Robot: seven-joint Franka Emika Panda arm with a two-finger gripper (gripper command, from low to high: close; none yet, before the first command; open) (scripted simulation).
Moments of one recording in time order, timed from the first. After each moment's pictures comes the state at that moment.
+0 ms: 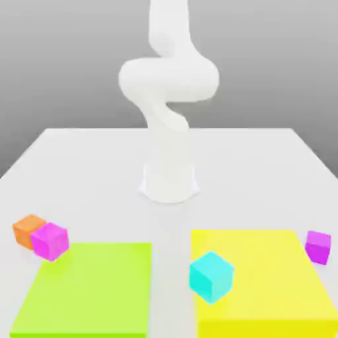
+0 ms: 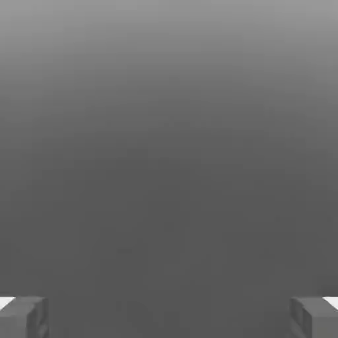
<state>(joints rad) -0.05 -0.71 -0.04 -2.34 -0.04 2.35 0.79</state>
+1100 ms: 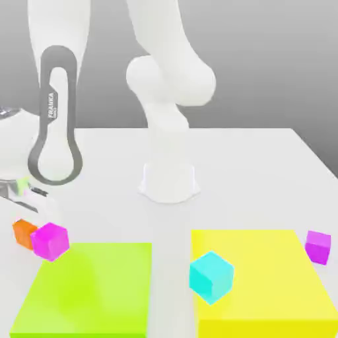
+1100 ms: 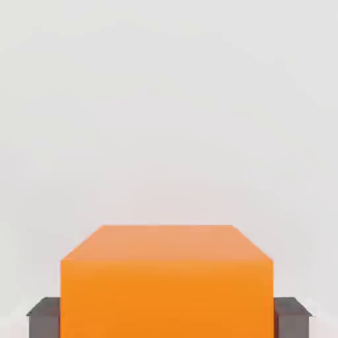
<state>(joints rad) -0.65 0.32 -0.23 -2.66 0.41 2.96 0.07</state>
